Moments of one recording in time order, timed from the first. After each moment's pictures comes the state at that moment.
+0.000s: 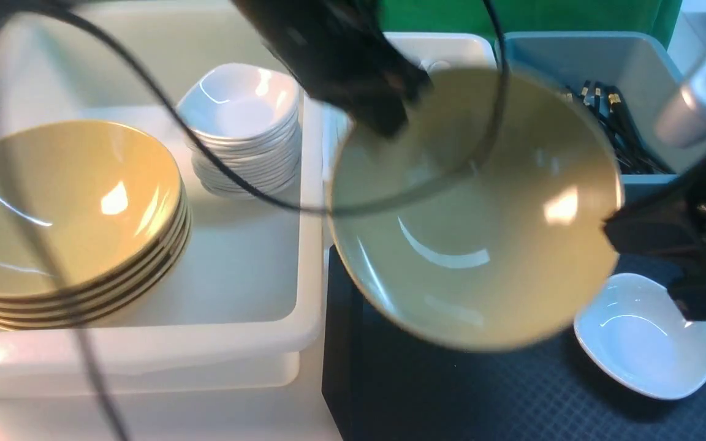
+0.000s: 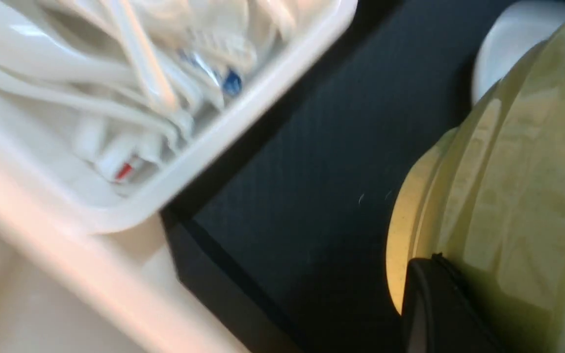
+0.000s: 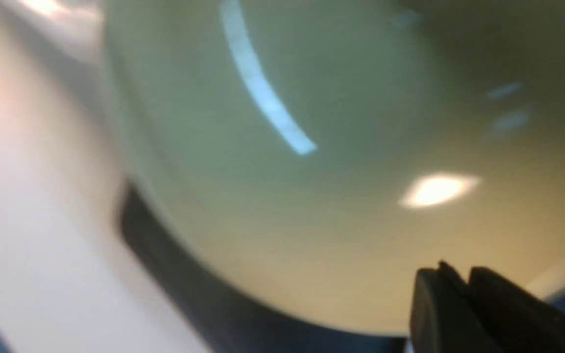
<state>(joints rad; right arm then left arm) 0.47 1.05 -1.09 0.23 0.93 -0.39 -0.45 1.76 -1.89 -0.39 1.26 0.26</state>
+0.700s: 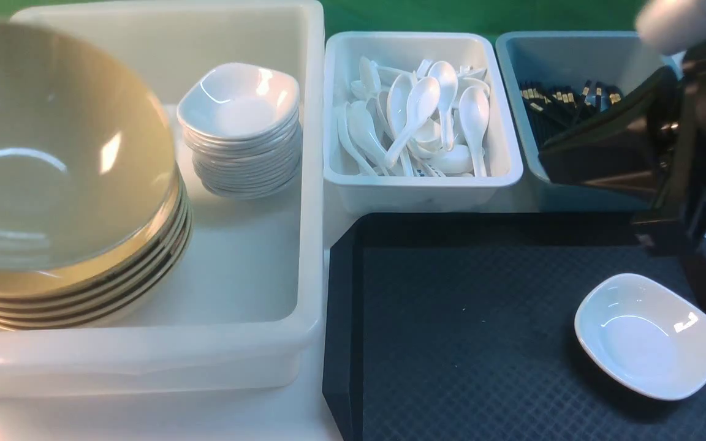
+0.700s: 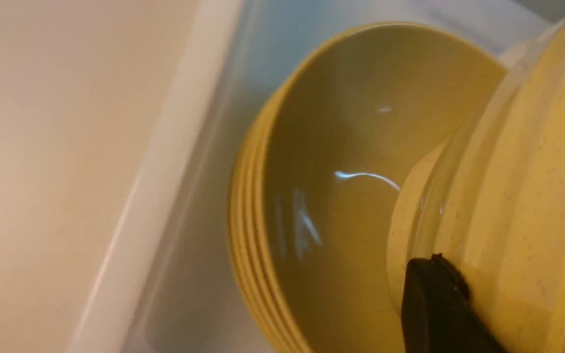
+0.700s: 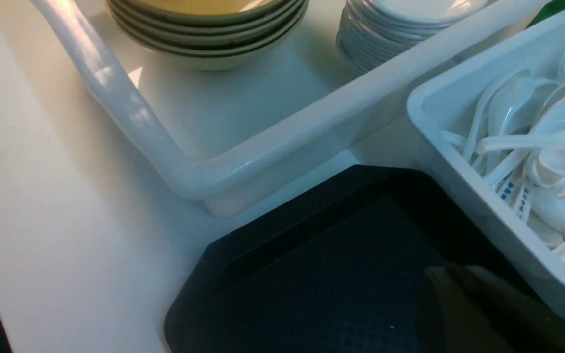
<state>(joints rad) 0.47 1.13 -1.19 0.40 0.88 -0.57 0.55 1.22 -1.18 -0.44 1.05 0.19</state>
